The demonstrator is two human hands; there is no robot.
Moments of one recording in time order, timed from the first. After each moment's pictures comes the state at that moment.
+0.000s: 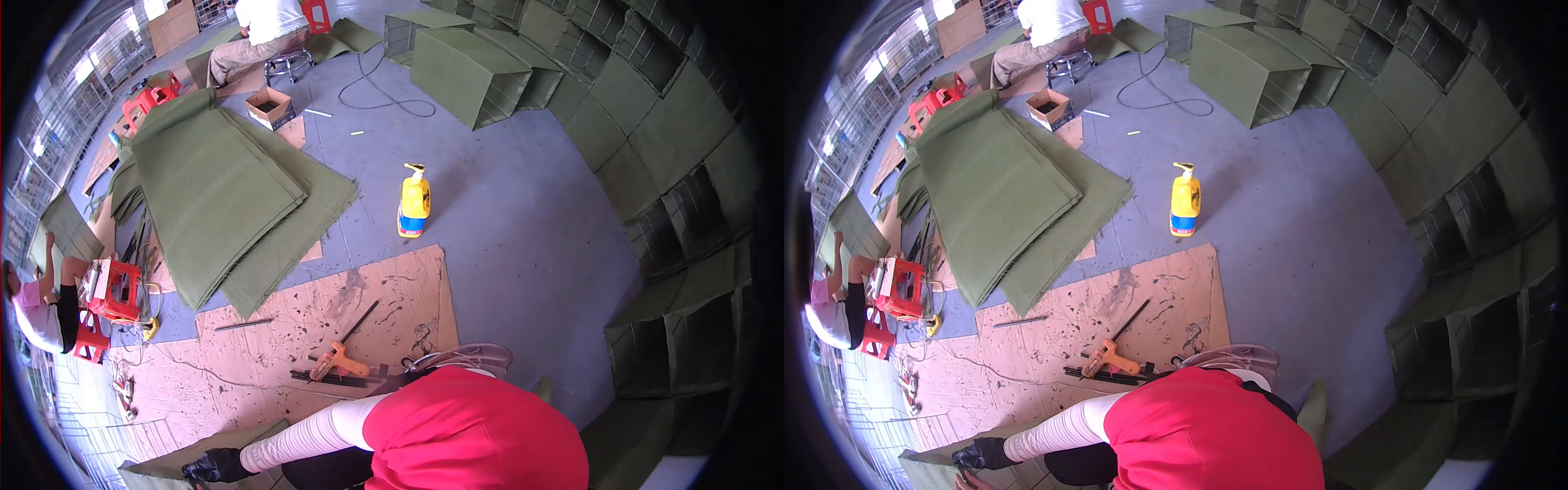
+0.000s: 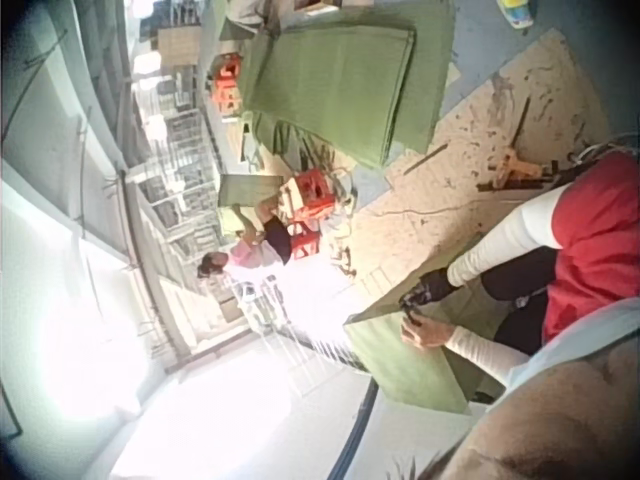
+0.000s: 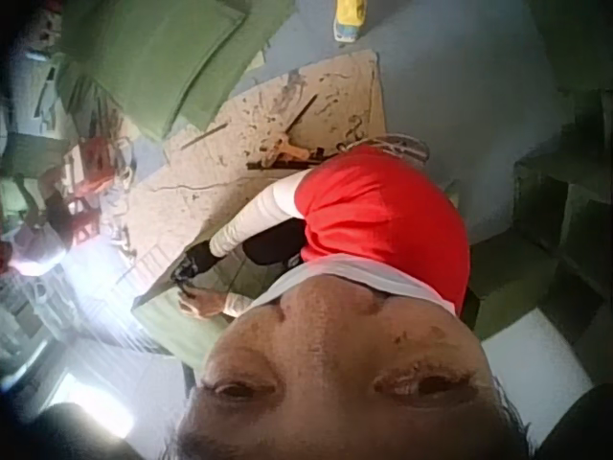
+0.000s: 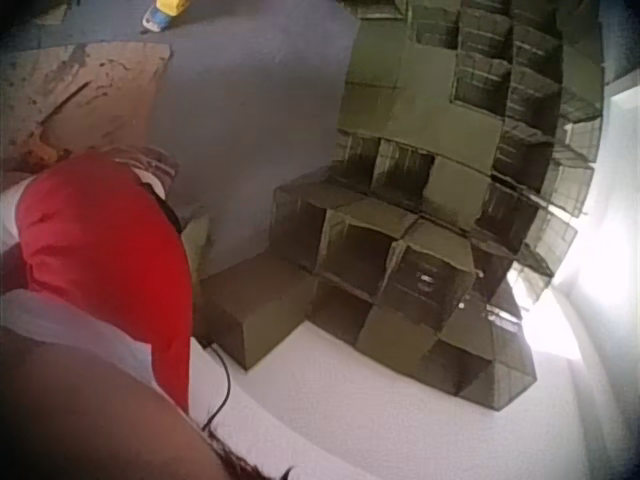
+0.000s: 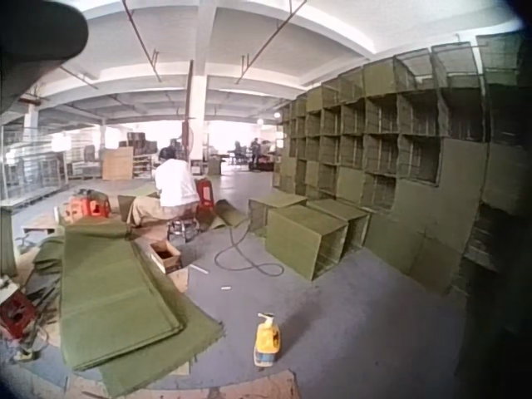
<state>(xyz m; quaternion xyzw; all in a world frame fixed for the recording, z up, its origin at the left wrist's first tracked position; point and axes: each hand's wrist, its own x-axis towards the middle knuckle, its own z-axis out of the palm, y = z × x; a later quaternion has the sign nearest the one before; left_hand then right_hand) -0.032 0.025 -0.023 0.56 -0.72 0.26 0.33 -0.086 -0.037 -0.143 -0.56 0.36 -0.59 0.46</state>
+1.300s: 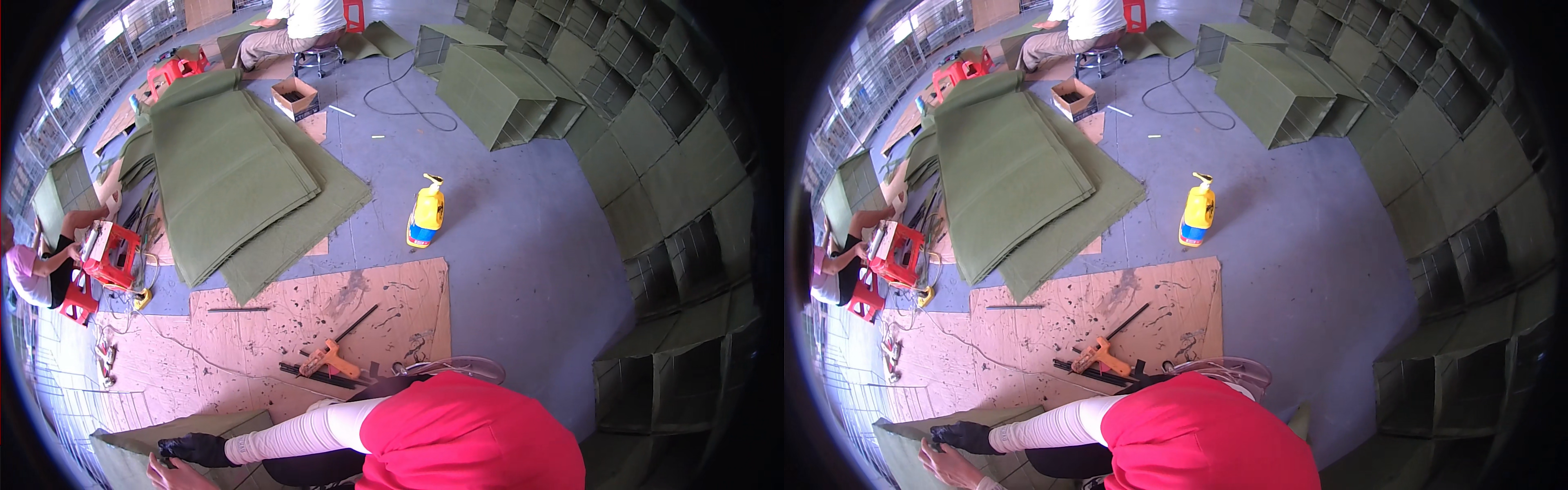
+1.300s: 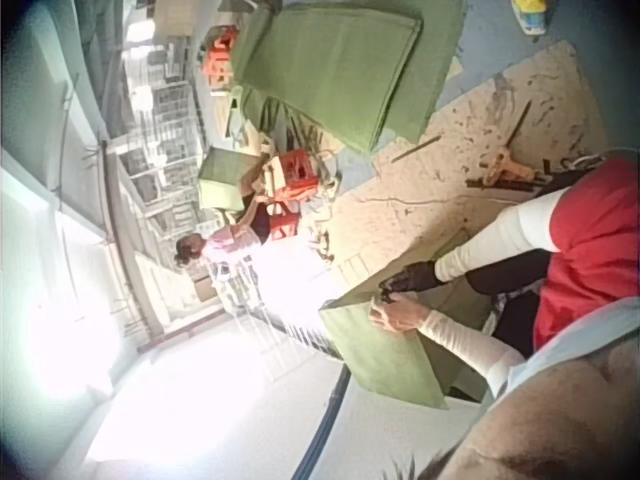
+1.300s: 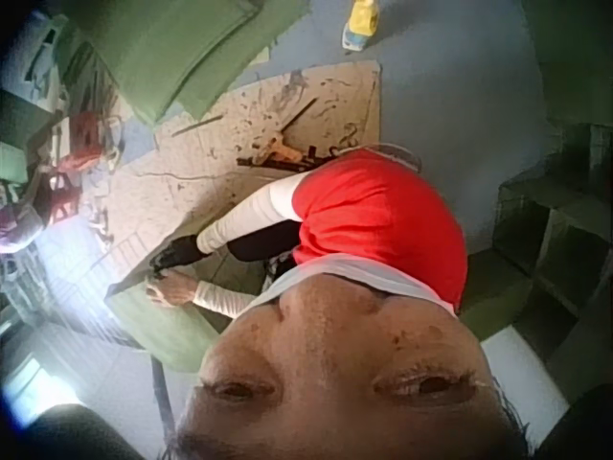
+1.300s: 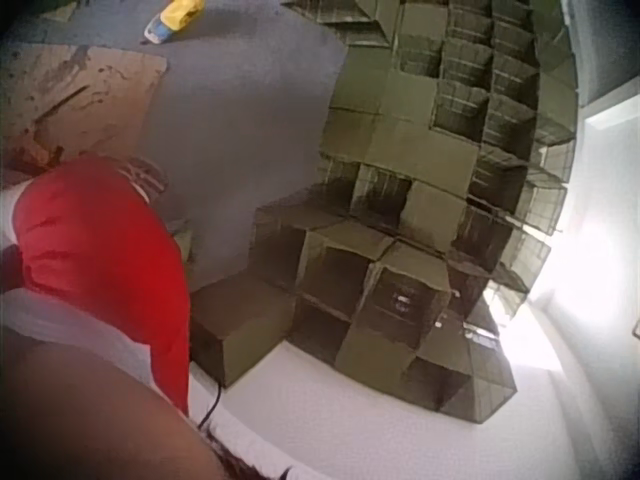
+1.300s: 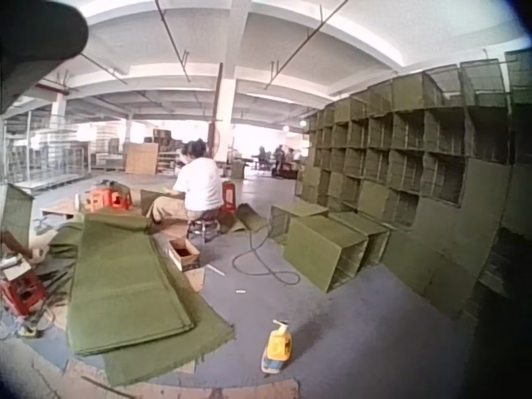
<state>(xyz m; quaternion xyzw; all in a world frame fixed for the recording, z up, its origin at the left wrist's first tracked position) -0.046 0.001 -0.026 0.65 -0.69 0.24 0.21 -0.101 -0.027 -0.141 -0.53 0.35 -0.62 0.46</state>
